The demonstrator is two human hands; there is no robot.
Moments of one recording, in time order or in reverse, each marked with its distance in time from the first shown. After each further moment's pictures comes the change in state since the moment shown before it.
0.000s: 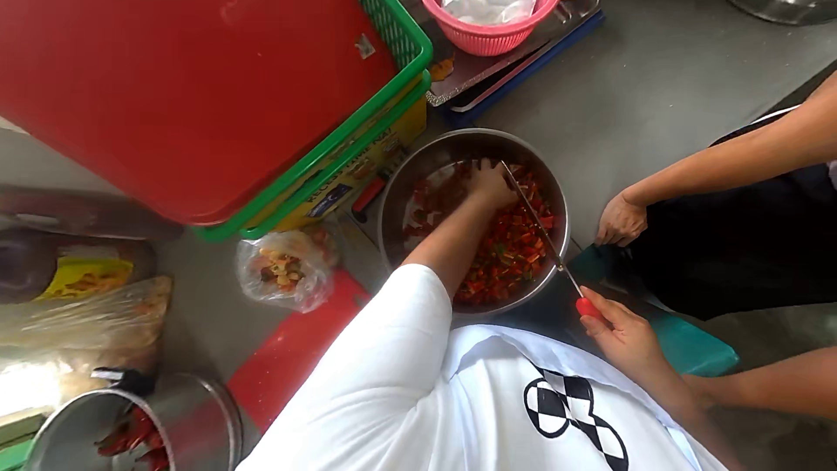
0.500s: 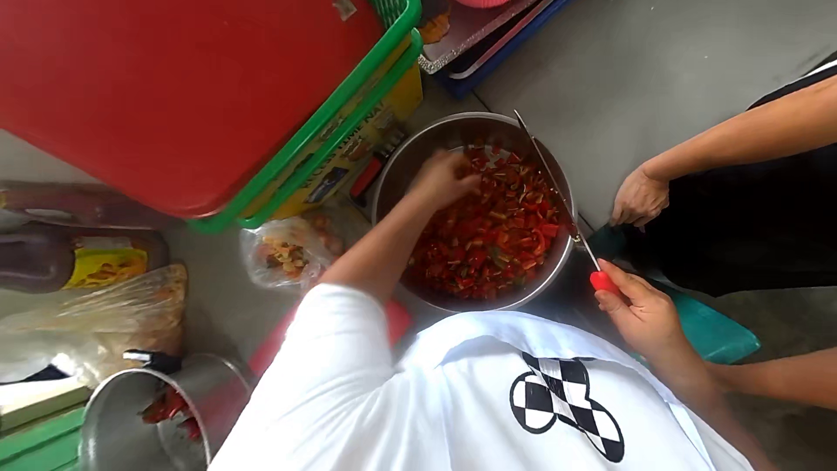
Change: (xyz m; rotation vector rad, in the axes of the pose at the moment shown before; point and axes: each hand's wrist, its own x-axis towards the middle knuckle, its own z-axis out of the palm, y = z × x) left_hand -0.057 -0.092 -0.041 -0.147 -0.001 0.244; right_hand 0.015 0.008 -0.003 0.047 0.043 -0.025
